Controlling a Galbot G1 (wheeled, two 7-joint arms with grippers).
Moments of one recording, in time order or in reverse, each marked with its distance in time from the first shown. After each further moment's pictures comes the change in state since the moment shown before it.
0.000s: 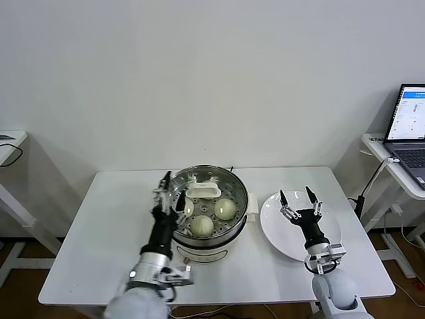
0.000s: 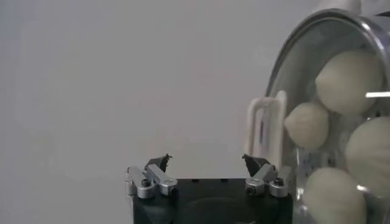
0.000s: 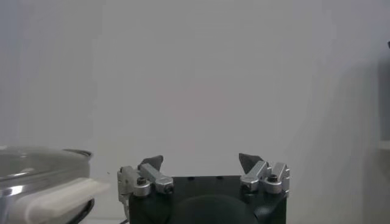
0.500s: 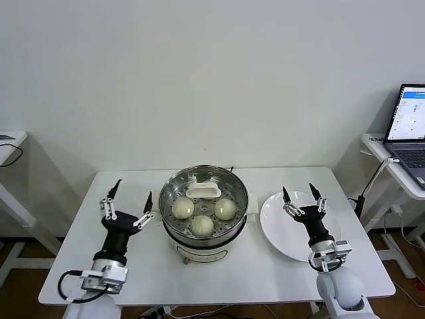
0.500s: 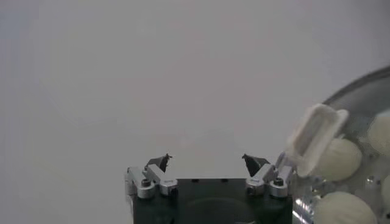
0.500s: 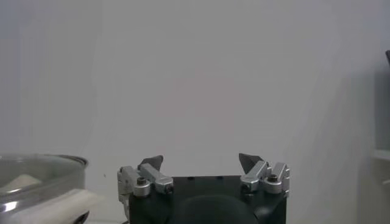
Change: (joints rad) left arm 0.200 -0.142 -0.429 0.027 -0.662 -0.411 -0.074; right arm -0.022 -0.005 0.028 0.085 -0.002 -0.075 0.006
